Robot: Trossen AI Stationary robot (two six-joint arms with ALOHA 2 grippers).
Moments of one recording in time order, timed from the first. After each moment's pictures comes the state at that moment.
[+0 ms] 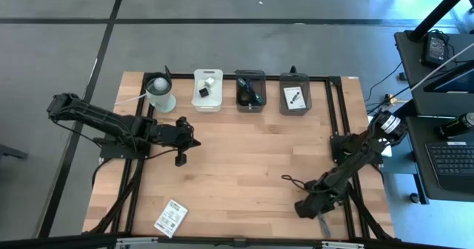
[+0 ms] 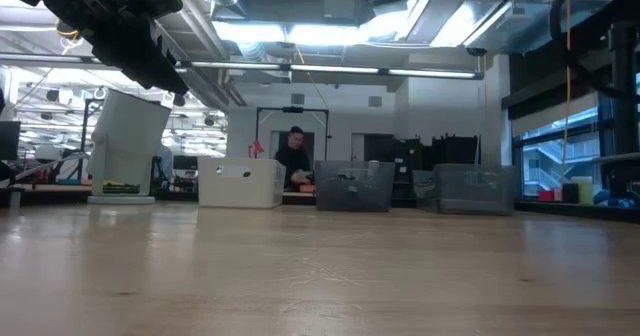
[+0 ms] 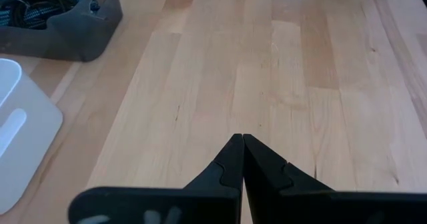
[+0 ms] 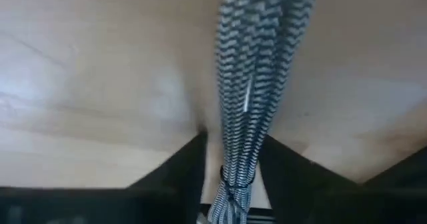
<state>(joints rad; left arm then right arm) -0.20 0.89 0.52 -0.30 -0.24 -0.27 0.85 1.69 0.75 -0.44 -0.39 2.16</state>
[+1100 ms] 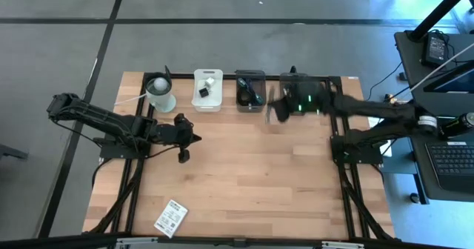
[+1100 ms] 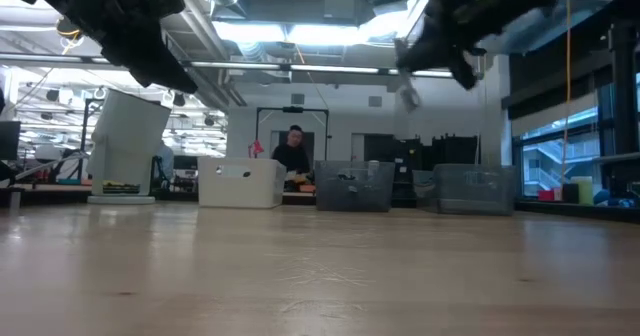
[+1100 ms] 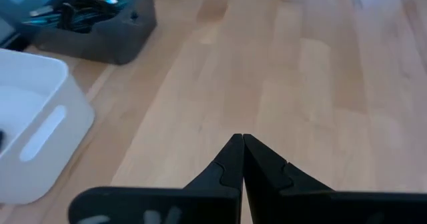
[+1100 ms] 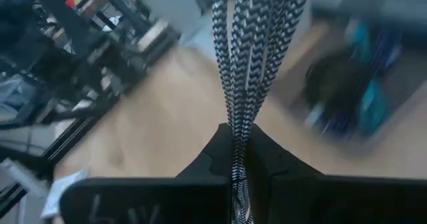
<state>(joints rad) -0.20 0.89 0.52 -0.28 -0.35 -0.32 -0.27 1.11 0.79 -0.15 0.03 0.63</state>
